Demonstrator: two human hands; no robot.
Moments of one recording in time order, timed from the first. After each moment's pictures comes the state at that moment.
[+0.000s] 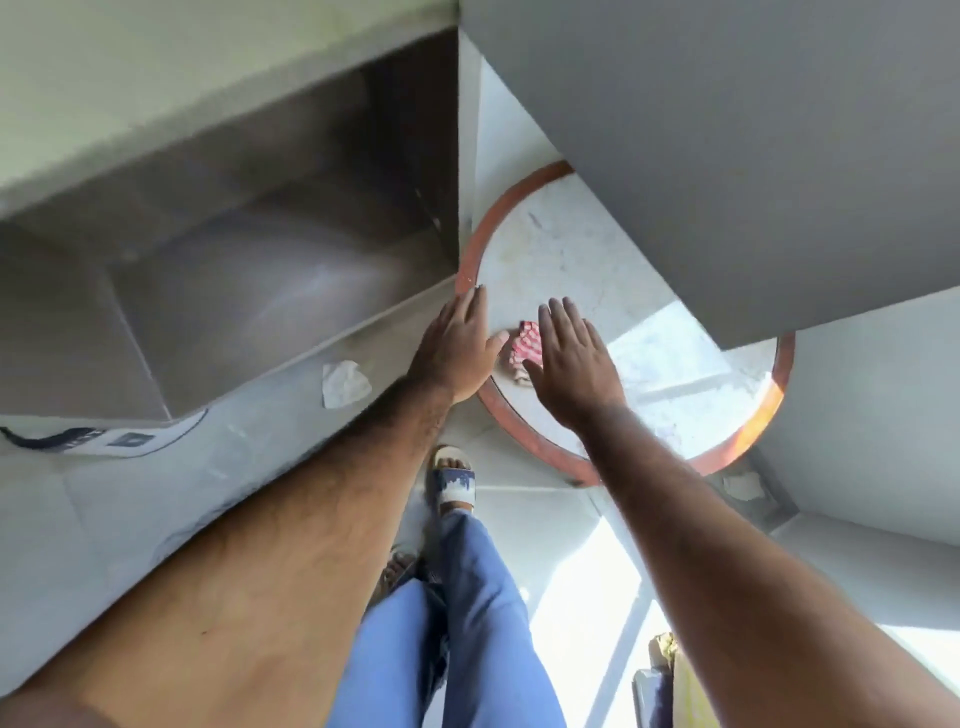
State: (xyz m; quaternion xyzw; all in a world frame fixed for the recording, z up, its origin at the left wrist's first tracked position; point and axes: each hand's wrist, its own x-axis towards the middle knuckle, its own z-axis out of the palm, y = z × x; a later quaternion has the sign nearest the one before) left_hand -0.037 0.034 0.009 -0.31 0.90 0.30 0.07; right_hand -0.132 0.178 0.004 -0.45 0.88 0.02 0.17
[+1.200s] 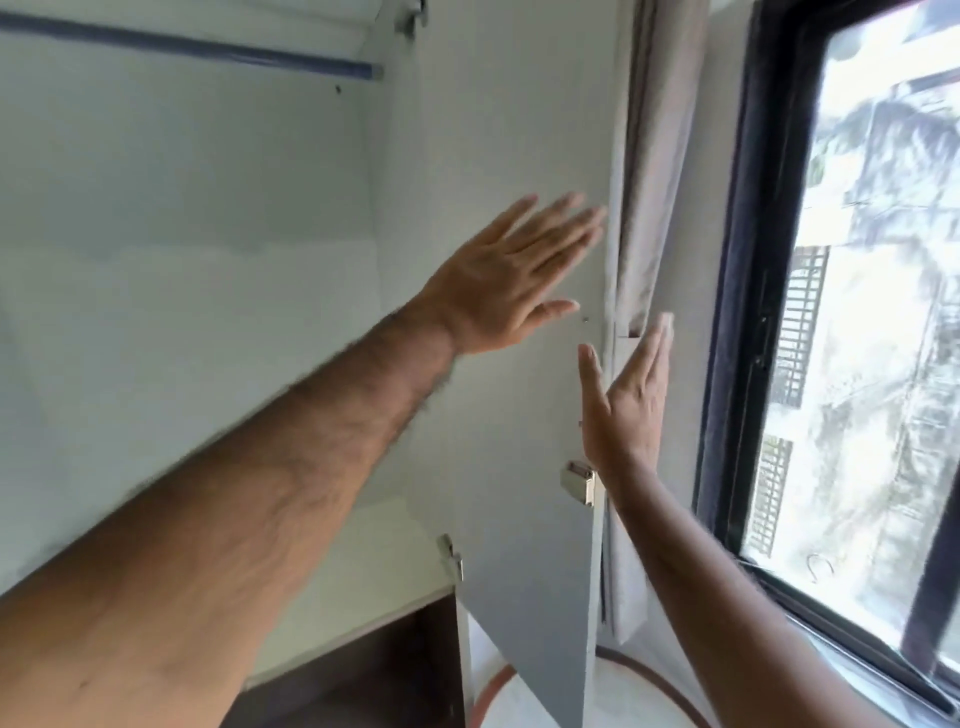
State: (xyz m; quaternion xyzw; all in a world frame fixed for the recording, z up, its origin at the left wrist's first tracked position) left_hand -0.037 0.149 0.805 0.09 0.80 -0.42 -0.42; right_hand -0.150 0.268 0.658 -0.32 0.69 -0.59 -0.28
